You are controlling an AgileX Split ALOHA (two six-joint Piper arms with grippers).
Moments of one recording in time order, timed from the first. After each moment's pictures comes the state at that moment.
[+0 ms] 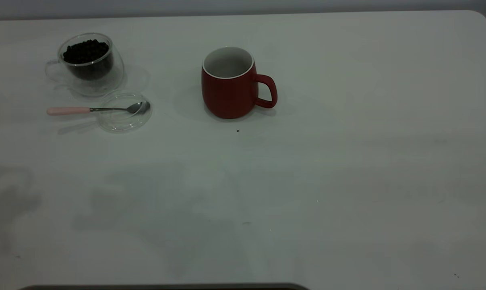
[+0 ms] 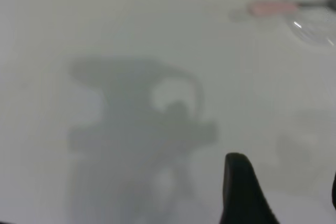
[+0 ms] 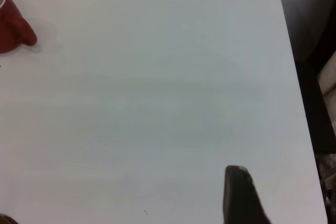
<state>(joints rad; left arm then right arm) 0.13 1.35 -0.68 -0.08 0.43 -0.12 0.01 0.03 -0.47 0.01 1.12 -0.03</state>
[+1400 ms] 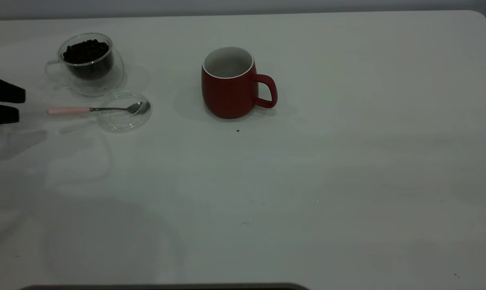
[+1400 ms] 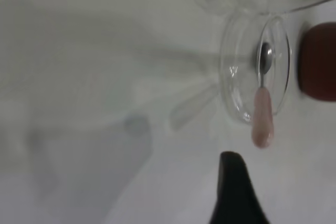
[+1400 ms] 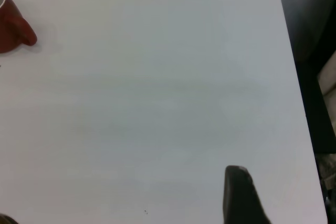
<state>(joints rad) 0.55 2.45 -1.22 -1.26 0.93 1.32 0.01 0.03 -0.47 0.01 1.12 -0.03</state>
